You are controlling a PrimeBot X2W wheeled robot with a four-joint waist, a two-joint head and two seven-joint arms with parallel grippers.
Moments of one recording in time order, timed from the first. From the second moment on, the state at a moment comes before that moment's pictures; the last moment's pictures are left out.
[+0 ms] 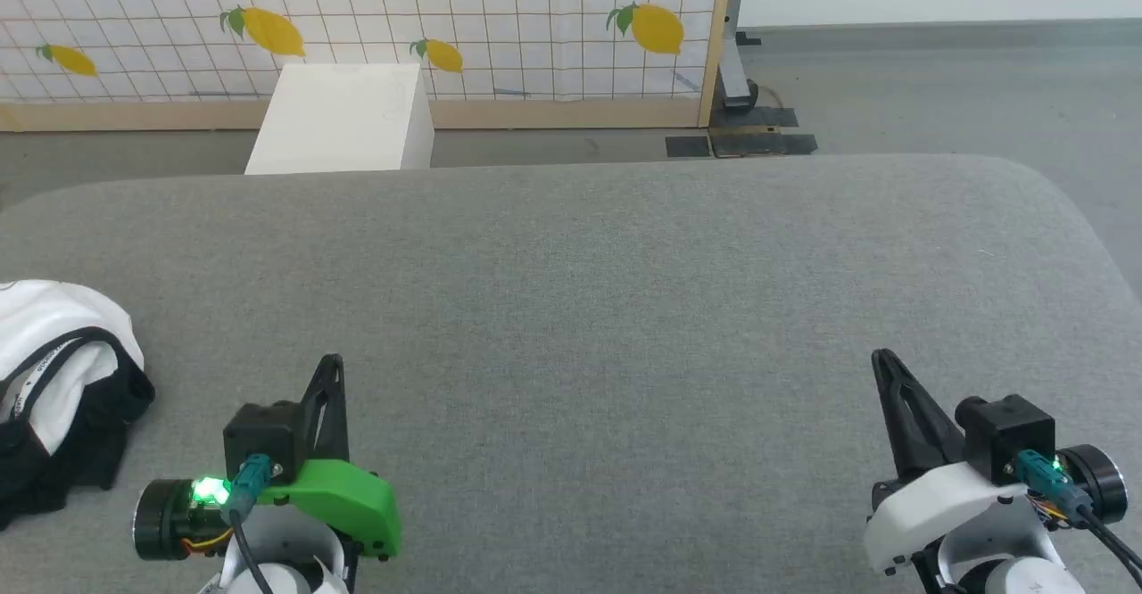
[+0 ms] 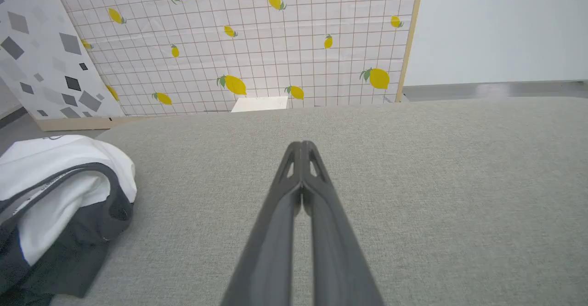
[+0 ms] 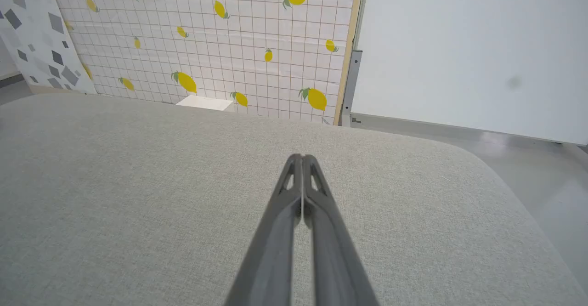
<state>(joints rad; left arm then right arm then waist) -0.01 0.05 0.00 0.00 -0.01 -0.01 0.00 0.02 -0.05 0.00 0.00 0.01 0.13 0.00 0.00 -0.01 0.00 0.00</state>
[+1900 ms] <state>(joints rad) -0.01 0.05 0.00 0.00 -0.01 -0.01 0.00 0.02 -0.05 0.00 0.00 0.01 0.13 0.00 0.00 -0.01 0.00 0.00</state>
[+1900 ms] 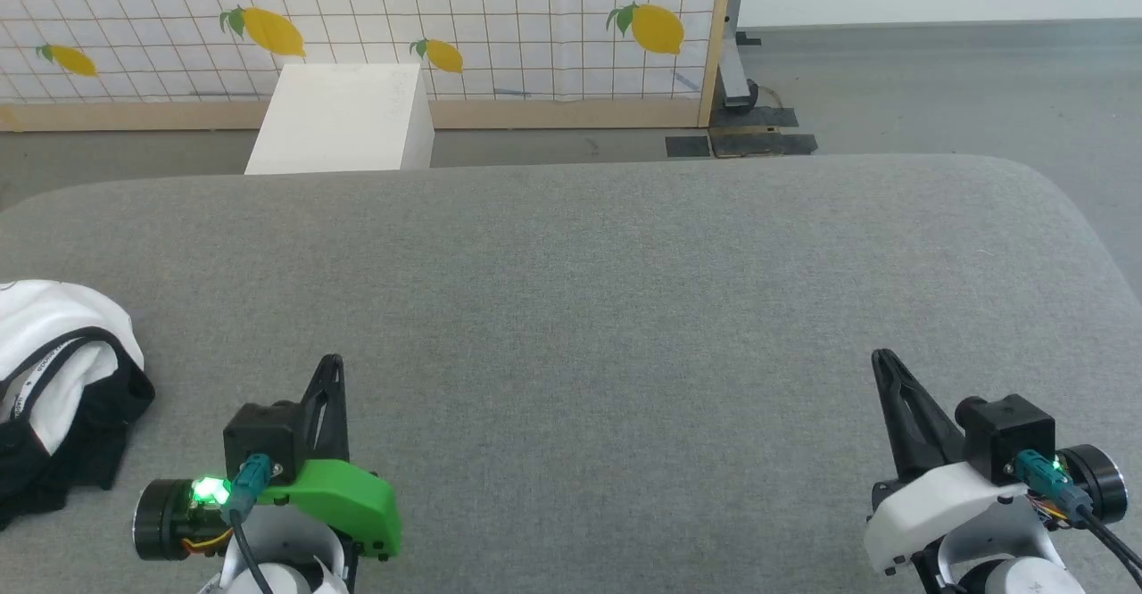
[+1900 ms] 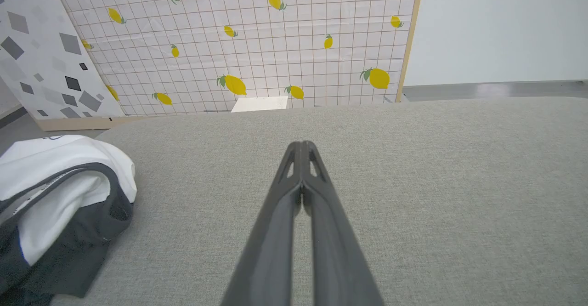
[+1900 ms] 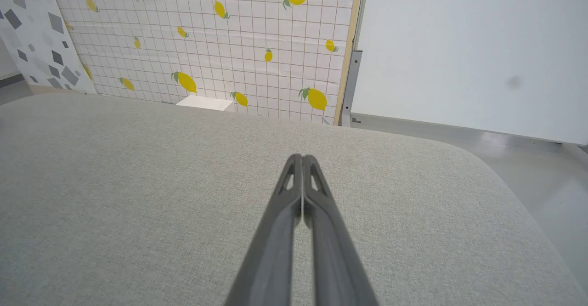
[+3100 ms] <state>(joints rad) -0.02 0.06 -0.02 0.03 -0.04 0.01 -0.03 0.02 -0.05 -0.01 0.01 0.02 0.13 -0.02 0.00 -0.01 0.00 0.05</state>
